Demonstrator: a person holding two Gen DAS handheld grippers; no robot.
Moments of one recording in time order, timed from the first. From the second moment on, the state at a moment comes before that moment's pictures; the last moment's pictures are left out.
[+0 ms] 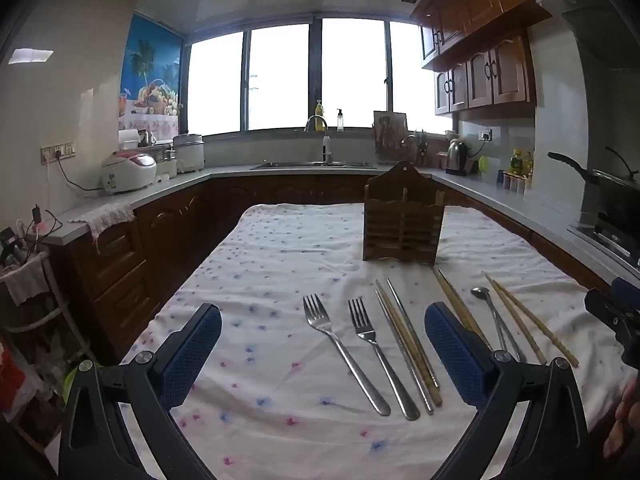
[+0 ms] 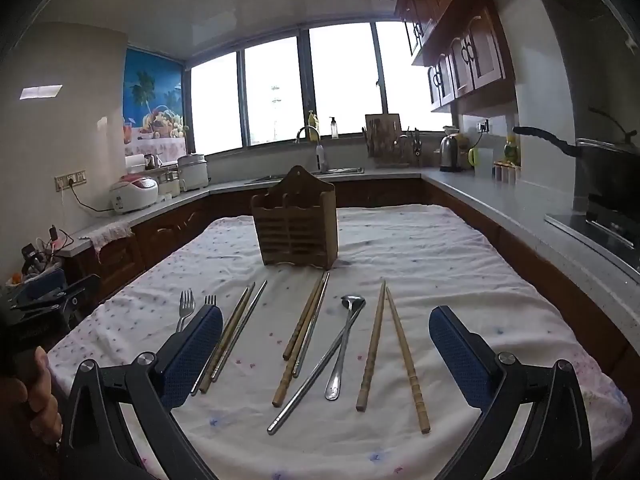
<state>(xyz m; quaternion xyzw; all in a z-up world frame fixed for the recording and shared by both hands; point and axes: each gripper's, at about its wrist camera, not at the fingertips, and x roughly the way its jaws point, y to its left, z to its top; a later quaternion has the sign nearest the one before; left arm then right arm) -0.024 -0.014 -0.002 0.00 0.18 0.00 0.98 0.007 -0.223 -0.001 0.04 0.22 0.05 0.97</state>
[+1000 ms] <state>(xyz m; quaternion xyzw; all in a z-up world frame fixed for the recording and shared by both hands) -0.031 -0.012 0.005 -0.01 0.16 -0.01 0.99 0.003 -0.228 0.006 0.04 0.19 0.04 0.98</state>
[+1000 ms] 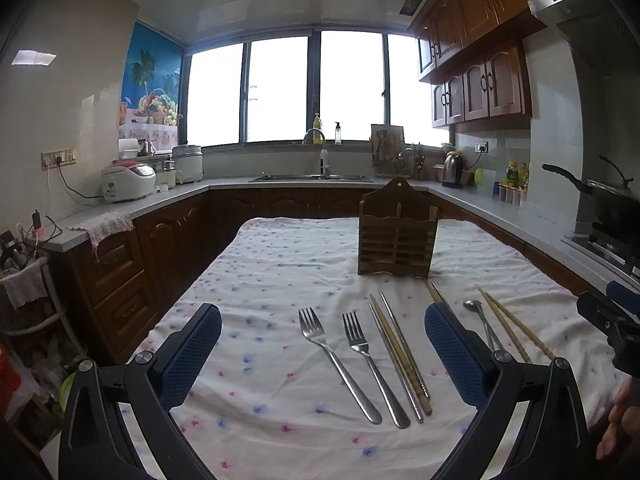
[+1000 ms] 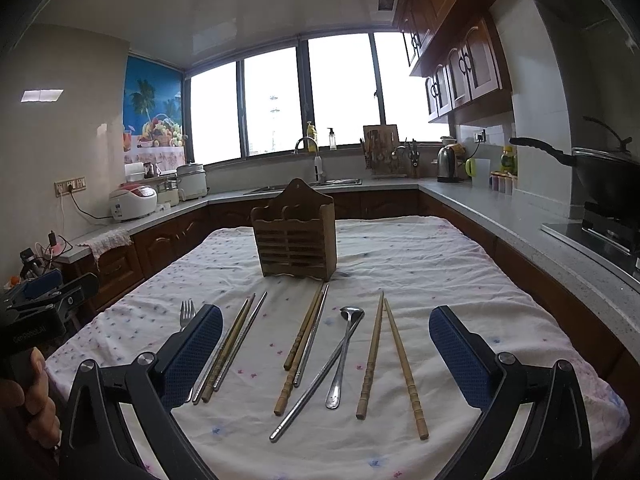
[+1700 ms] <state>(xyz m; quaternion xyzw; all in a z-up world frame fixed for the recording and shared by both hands) -0.029 -0.014 0.003 -0.01 0.17 -0.01 0.99 0.002 -0.227 0.006 0.04 0.19 0.04 0.98</state>
